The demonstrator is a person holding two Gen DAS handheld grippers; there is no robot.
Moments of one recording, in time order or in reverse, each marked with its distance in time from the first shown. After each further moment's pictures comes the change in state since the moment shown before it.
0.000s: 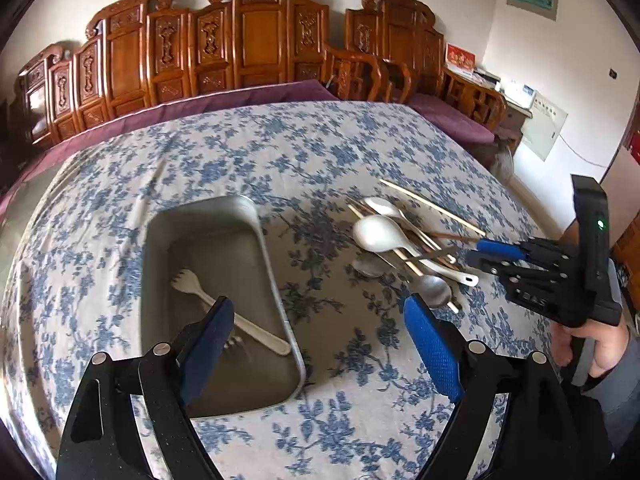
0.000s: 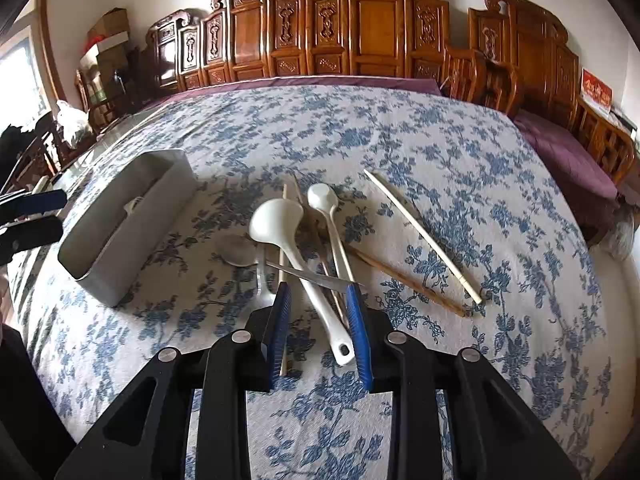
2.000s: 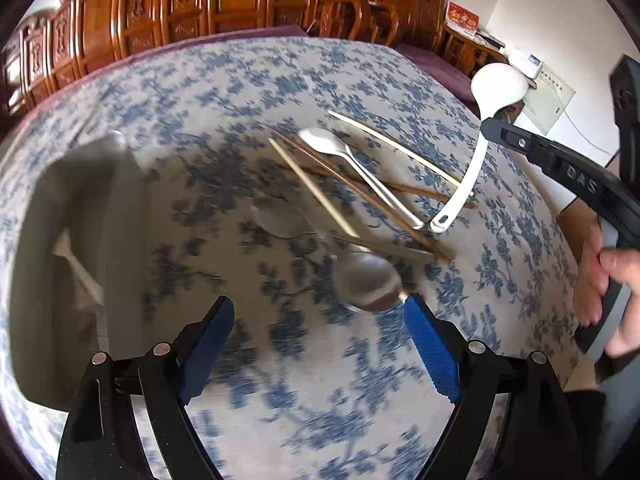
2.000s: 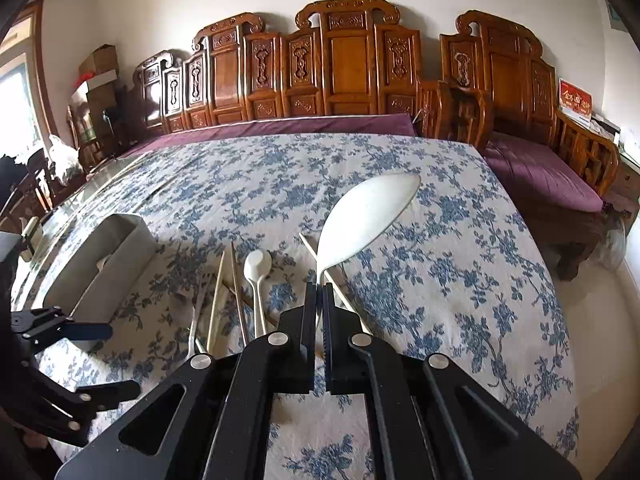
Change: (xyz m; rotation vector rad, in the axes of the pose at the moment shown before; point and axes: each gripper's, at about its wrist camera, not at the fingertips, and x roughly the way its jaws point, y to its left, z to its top) left arm 0.093 -0.076 -0.008 -0.061 0.181 -0.047; right arm -0.022 -0.068 0.028 0.039 -0.147 -0.034
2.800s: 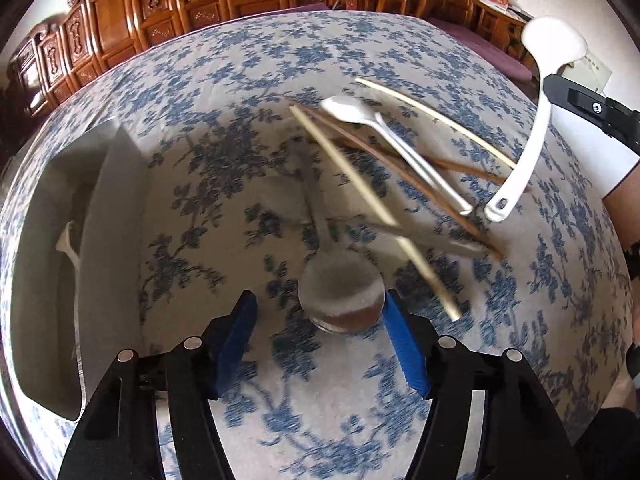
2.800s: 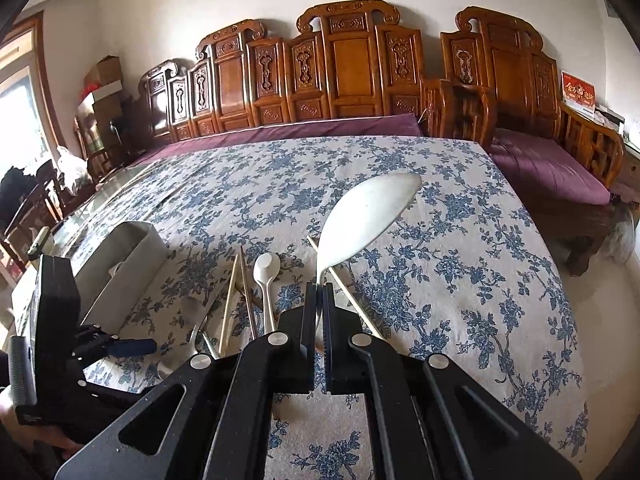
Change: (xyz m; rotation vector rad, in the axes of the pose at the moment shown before) left arm 0.034 -0.002 0.000 0.014 0.067 0.179; right arm -0.005 -0.001 0.001 0.021 -0.020 0.048
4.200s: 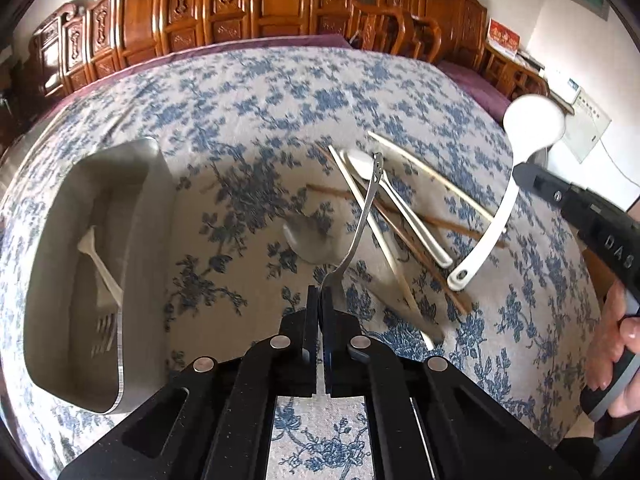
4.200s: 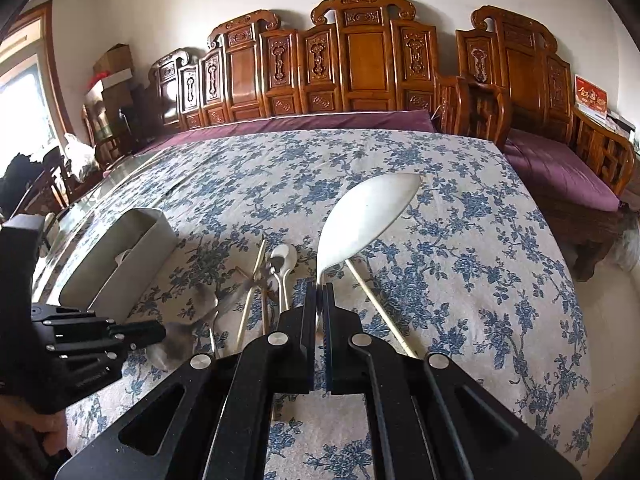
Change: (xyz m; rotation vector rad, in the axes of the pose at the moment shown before) left arm -0.037 0.015 0.011 -0.110 -0.113 -0.051; right arm 0.009 0.013 -0.001 -0.029 0.033 0.033
